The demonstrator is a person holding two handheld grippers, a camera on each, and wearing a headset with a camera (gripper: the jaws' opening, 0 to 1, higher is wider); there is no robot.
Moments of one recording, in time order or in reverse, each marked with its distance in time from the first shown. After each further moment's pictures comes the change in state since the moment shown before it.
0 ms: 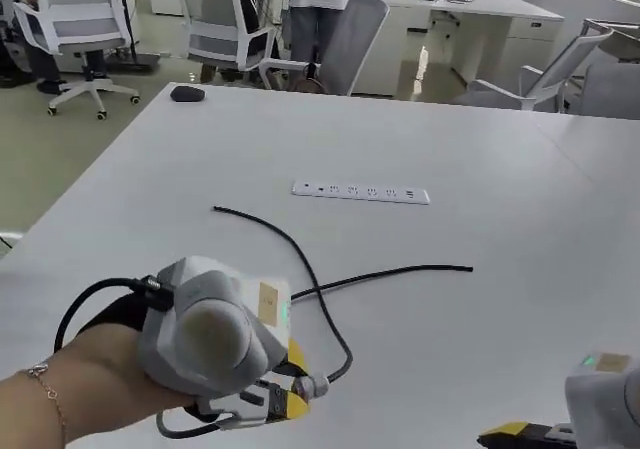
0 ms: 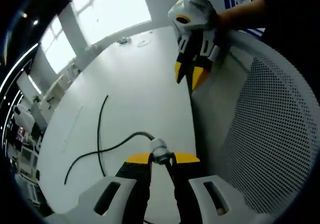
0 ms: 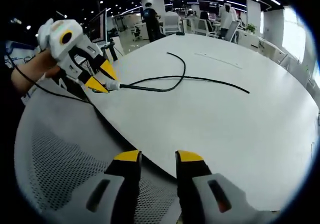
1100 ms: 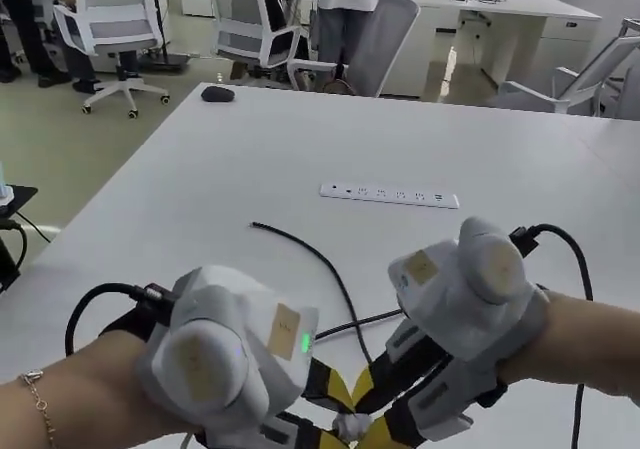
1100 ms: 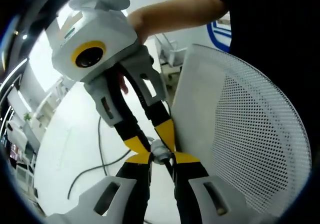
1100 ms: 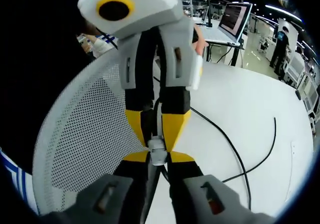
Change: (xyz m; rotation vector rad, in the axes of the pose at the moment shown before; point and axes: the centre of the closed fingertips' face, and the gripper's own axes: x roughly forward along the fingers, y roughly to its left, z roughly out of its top) left arm -0.024 -0.033 0.028 0.068 -0.124 -0.115; right arm 0.042 0.107 0.070 -0.822 0.194 0.666
